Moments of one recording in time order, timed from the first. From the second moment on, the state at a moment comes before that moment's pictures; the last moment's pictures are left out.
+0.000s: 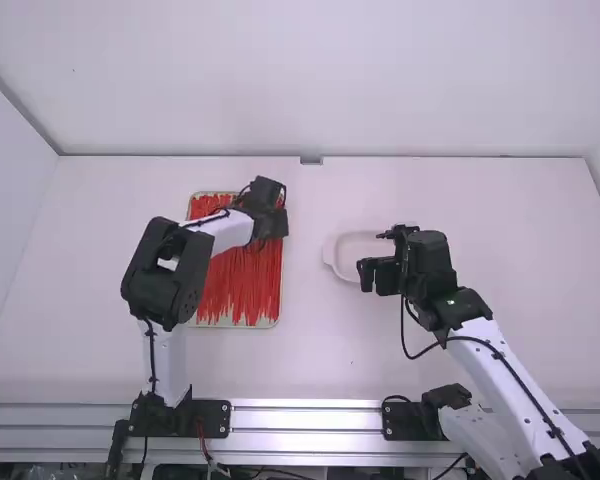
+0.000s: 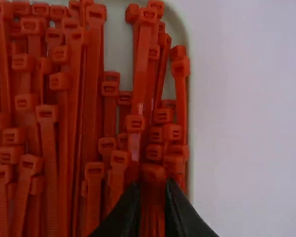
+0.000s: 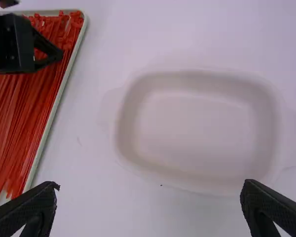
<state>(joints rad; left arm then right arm) -0.31 2.06 1.26 -0.19 -0.04 -0.40 0.30 1.03 0.64 -0.40 -0.13 0.18</state>
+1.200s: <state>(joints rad) -0.28 2.06 1.39 -0.37 -0.06 -0.41 0.30 1.03 0.64 -0.40 -0.14 0.18</state>
